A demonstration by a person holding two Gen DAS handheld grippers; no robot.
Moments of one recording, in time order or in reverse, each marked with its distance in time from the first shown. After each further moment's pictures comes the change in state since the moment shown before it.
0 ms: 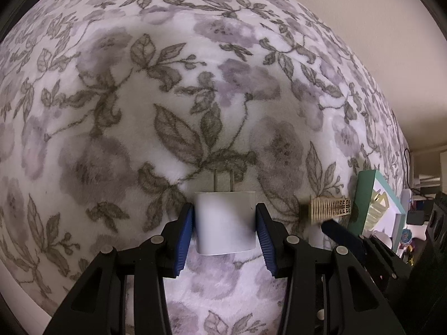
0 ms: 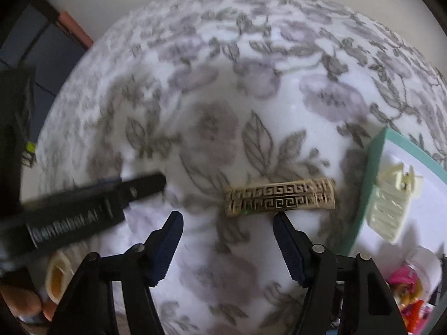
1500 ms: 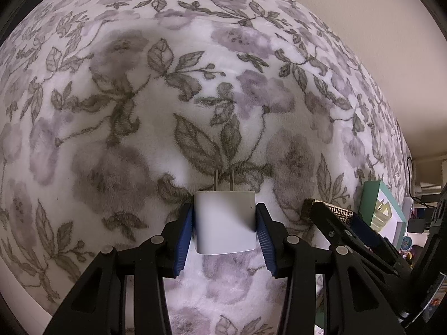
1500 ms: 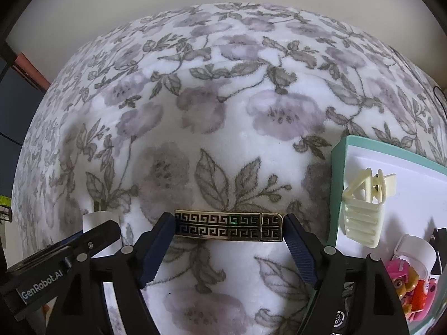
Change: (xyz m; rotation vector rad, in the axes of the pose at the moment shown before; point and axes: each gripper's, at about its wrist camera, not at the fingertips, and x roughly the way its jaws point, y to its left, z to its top) left arm 0.002 0.006 0.010 -0.023 -0.020 0.018; right arm 0.009 -0.015 0.025 0.177 -0.036 -0.222
